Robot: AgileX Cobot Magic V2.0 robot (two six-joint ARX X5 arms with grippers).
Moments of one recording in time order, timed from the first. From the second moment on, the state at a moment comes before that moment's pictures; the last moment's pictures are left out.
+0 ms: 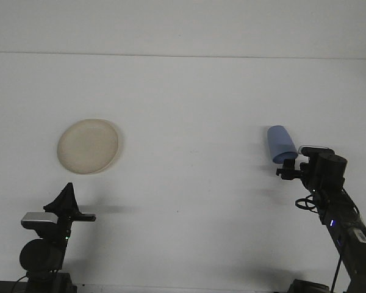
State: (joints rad) left arm -0.03 0.01 0.03 0.15 -0.03 -0.07; right arm -0.18 1.35 0.70 -0.04 -0.14 0.00
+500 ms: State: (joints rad) left arm -0.03 0.01 0.03 0.15 -0.03 -0.07; right arm -0.19 1.57 0.70 0.28 -0.22 -0.03
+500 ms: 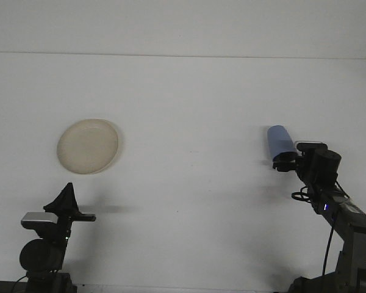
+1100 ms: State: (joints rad) left arm -0.03 0.01 0.03 0.15 -0.03 -0.07; right arm -0.20 1.59 0.70 0.34 -0.29 -0.06
